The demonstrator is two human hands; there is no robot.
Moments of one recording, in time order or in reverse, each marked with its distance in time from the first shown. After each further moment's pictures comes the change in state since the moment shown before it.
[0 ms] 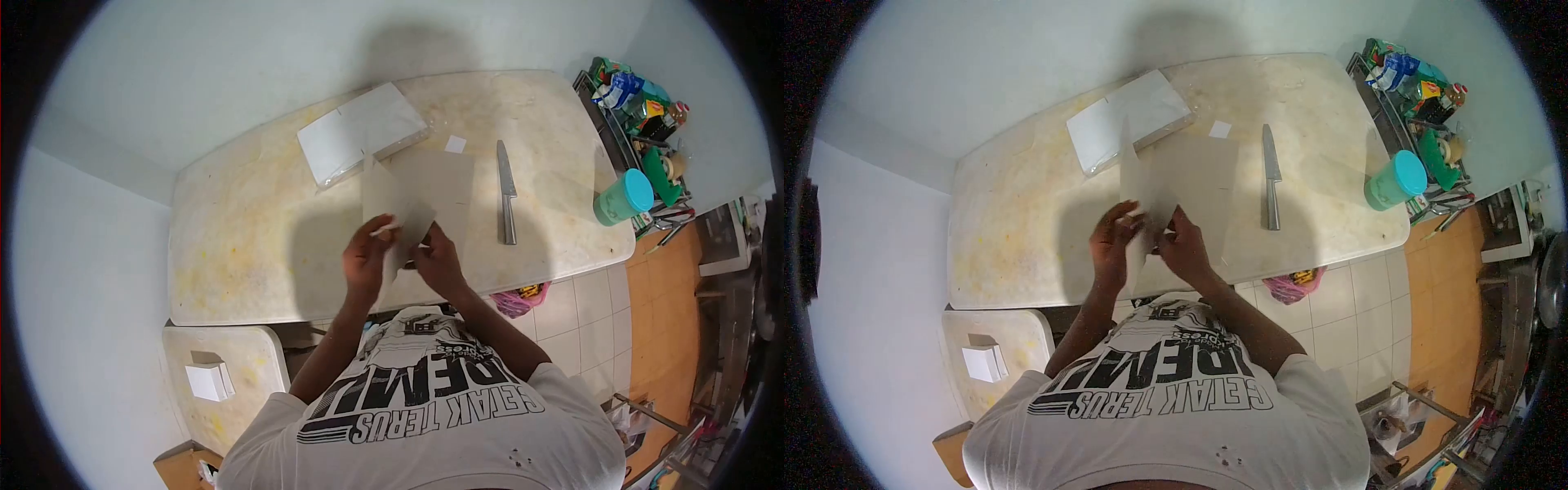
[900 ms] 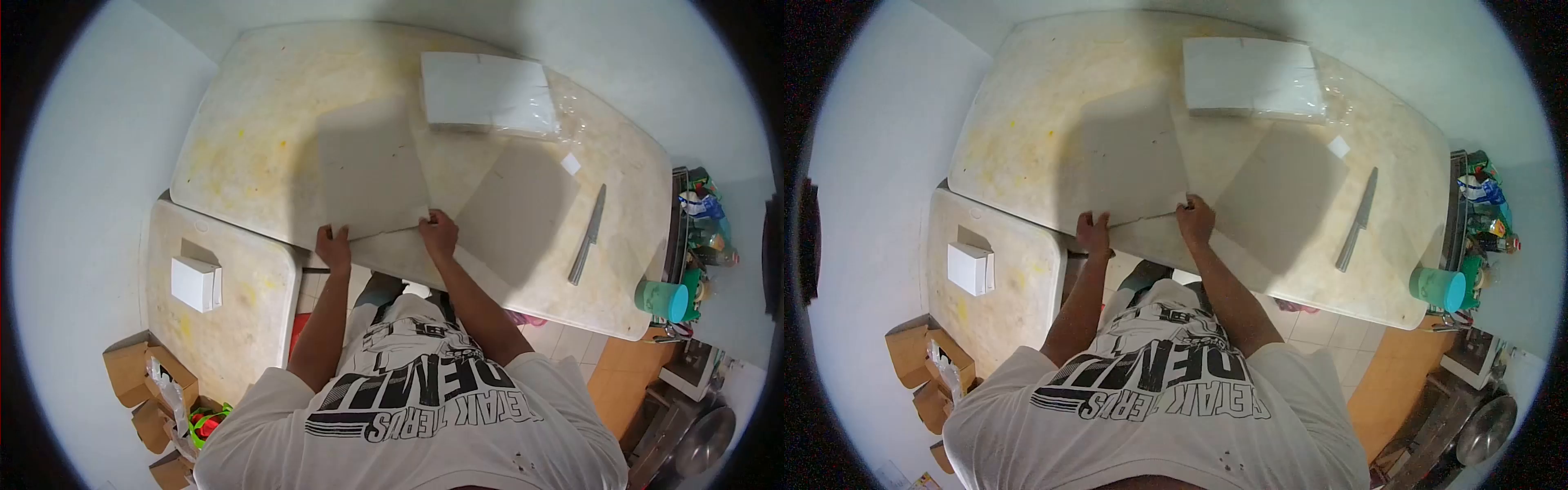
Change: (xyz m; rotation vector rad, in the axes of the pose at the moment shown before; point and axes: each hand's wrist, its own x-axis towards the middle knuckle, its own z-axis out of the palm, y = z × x) left_hand -0.107 -0.205 -0.235 0.596 0.815 -0.667; right_hand 0.086 0.210 0.153 -0.721 -0.032 0.207
